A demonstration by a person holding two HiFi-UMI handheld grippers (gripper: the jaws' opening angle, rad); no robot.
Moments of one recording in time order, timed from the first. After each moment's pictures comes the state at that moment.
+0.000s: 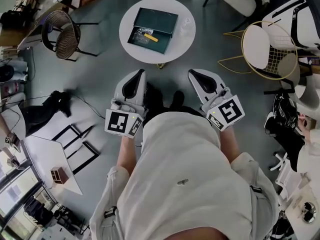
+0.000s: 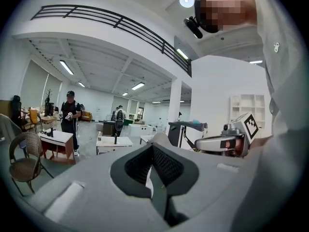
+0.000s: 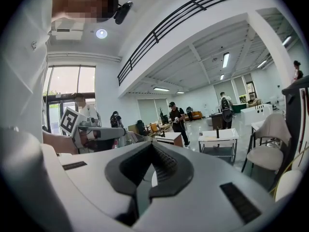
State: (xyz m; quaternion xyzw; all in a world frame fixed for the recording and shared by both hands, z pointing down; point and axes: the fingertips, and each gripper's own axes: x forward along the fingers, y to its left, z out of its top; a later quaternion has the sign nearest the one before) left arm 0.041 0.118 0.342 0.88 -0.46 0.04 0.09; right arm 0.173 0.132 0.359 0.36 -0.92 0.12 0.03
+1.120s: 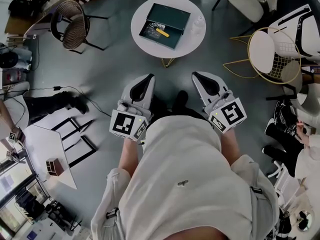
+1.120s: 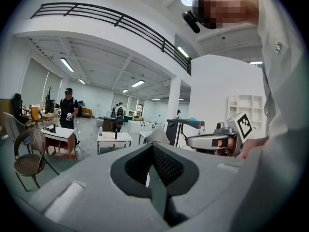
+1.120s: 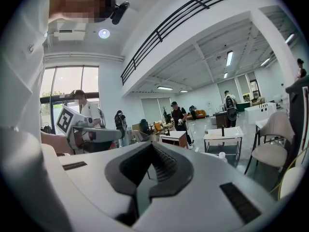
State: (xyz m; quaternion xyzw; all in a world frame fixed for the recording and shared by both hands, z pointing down) left arm 0.018 0.182 0.344 0.88 -0.45 0.06 0.10; right arm 0.137 0.178 0.357 0.35 -0.93 0.12 0.04
